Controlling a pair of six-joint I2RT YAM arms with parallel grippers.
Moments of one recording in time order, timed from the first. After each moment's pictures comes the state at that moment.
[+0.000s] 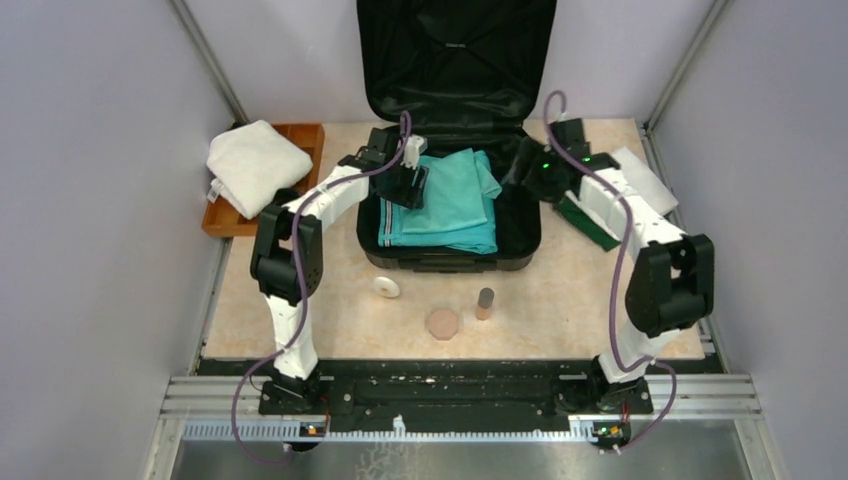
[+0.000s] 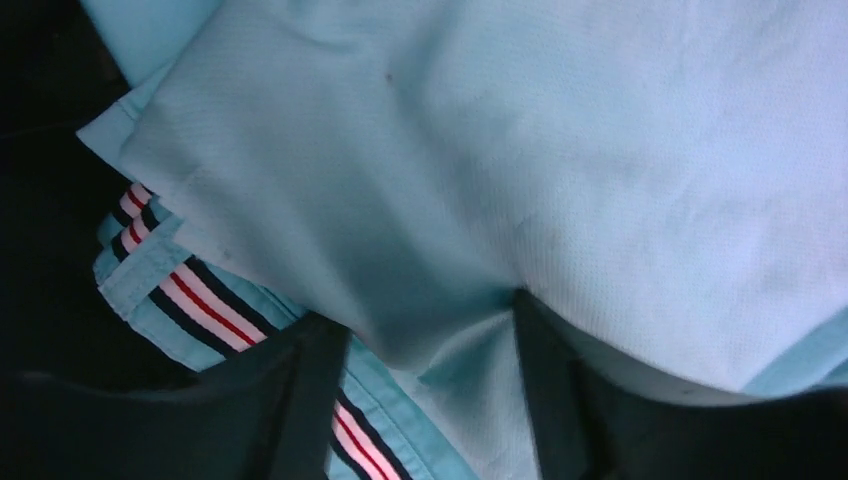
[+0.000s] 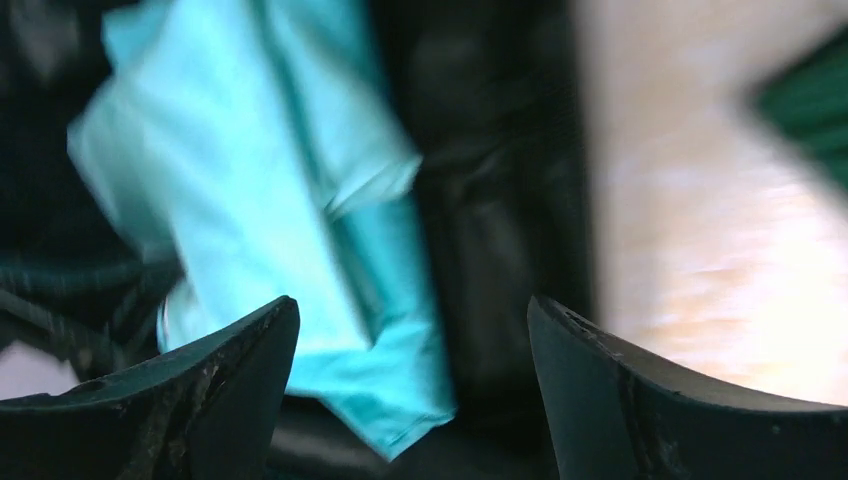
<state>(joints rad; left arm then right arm) -0.36 2.00 1.58 -0.46 0.25 0.04 0.30 1.71 1.38 -0.52 -0.16 0.62</state>
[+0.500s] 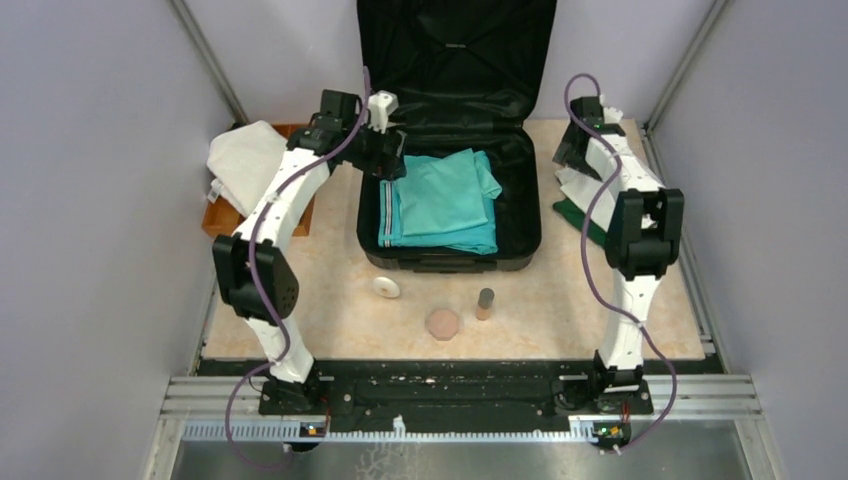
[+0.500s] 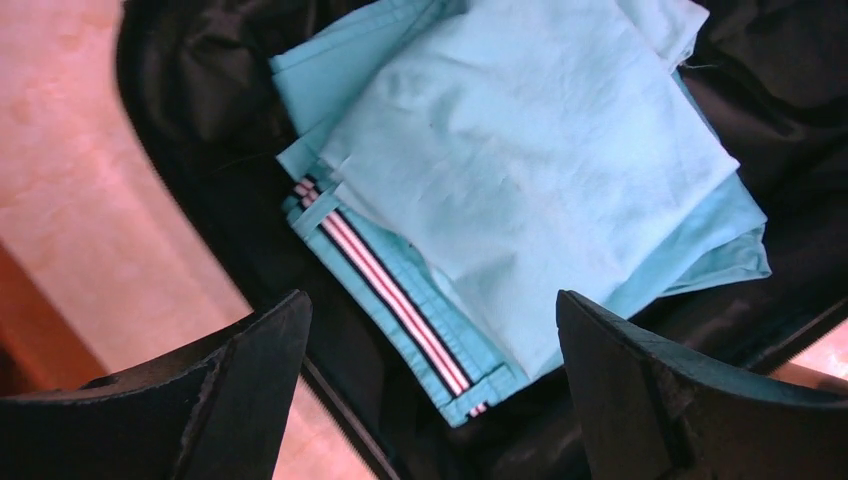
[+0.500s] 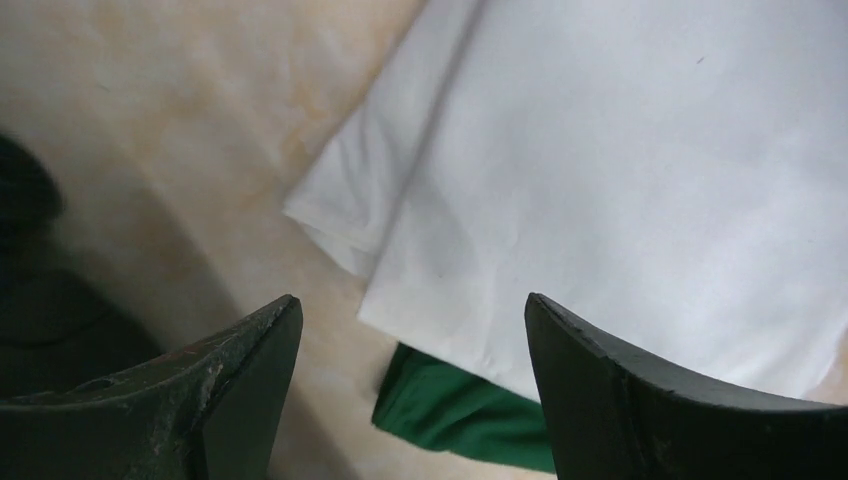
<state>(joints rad) -0.28 1.85 1.77 -0.70 0.35 0.12 0.06 2.07 1.84 -0.68 0.39 0.50</state>
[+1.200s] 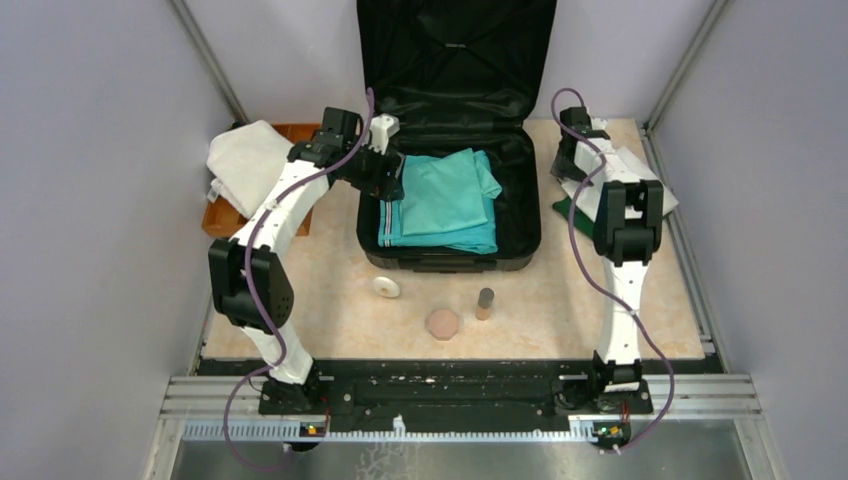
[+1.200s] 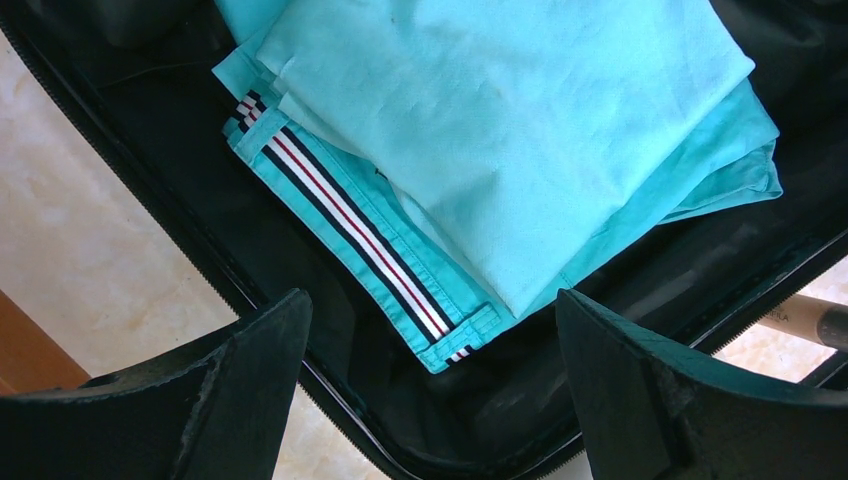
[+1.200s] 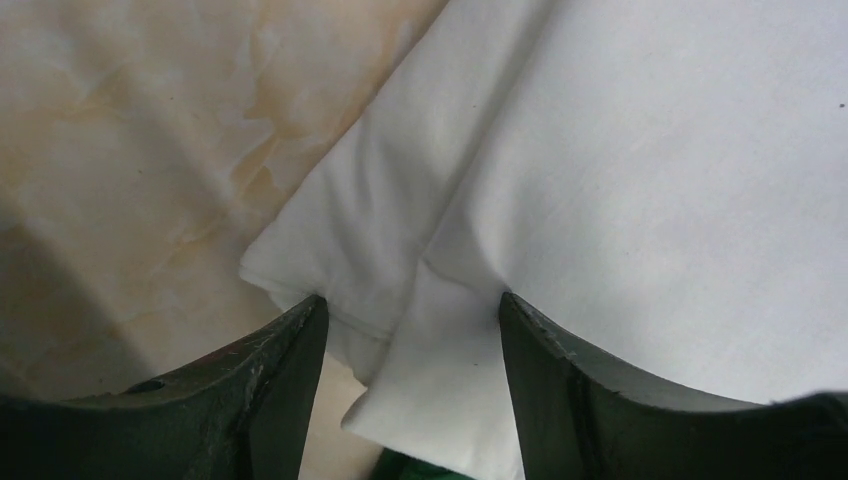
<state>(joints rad) -0.26 1.74 1.61 -0.73 0.38 0.16 0.07 2.31 1.95 -0.65 0.41 0.40</state>
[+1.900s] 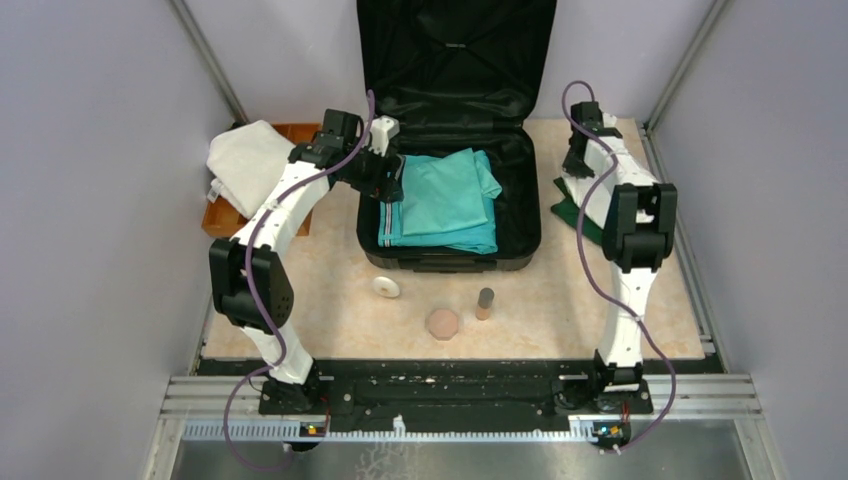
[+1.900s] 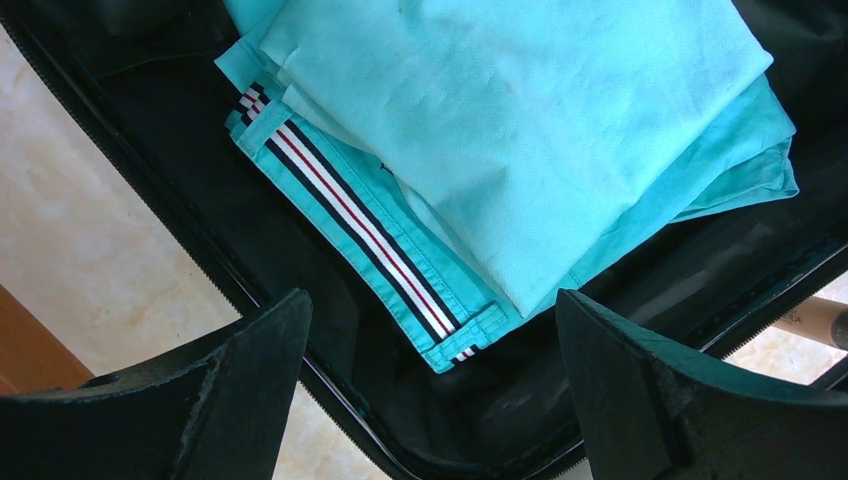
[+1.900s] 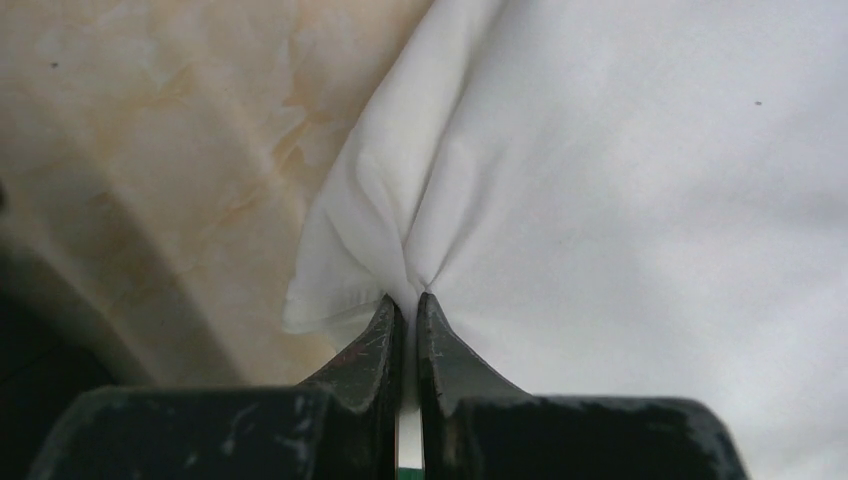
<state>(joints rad) -0.26 1.74 1.60 -0.72 0.37 0.16 0.04 2.26 1.91 -0.64 0.34 0.42</state>
